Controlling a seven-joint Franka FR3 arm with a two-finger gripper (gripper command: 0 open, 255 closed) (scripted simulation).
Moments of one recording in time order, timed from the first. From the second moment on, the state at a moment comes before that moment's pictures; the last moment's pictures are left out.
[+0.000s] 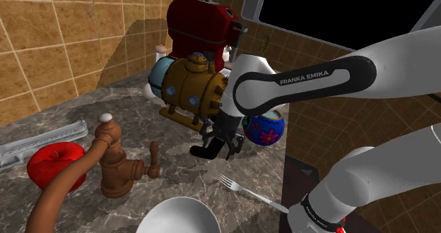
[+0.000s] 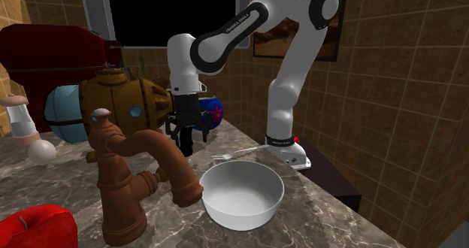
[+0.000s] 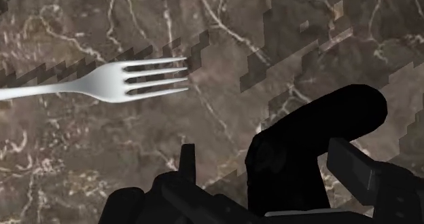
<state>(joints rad) -0.19 -0.39 0.62 -2.58 0.57 2.19 1.24</state>
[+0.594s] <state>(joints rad) -0.18 -0.42 0.59 -2.60 0.57 2.23 1.22</state>
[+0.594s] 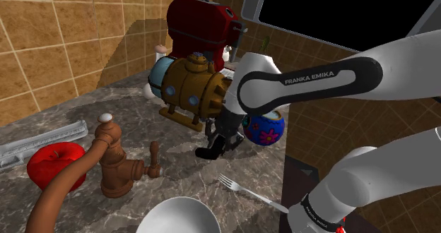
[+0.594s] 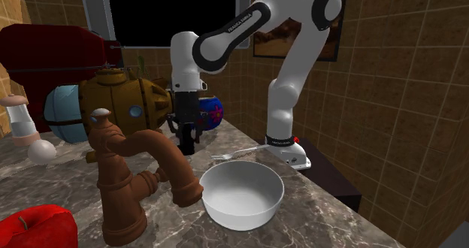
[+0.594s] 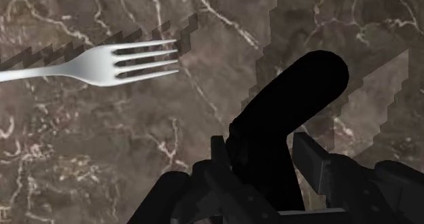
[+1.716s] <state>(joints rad) -0.13 -0.49 0.51 -2.48 0.52 1.88 1.31</state>
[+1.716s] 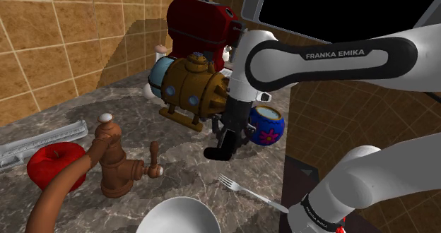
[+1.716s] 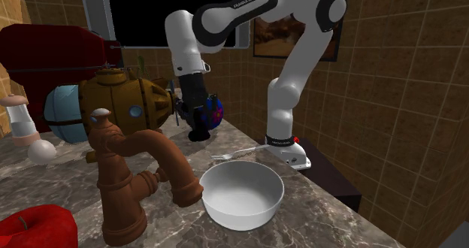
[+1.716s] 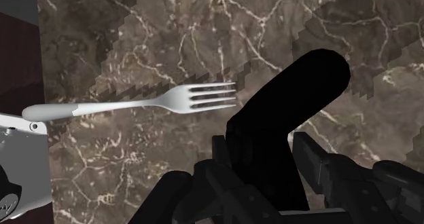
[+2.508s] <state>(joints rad) -0.13 -0.54 0.47 -2.36 0.49 1.71 1.35</state>
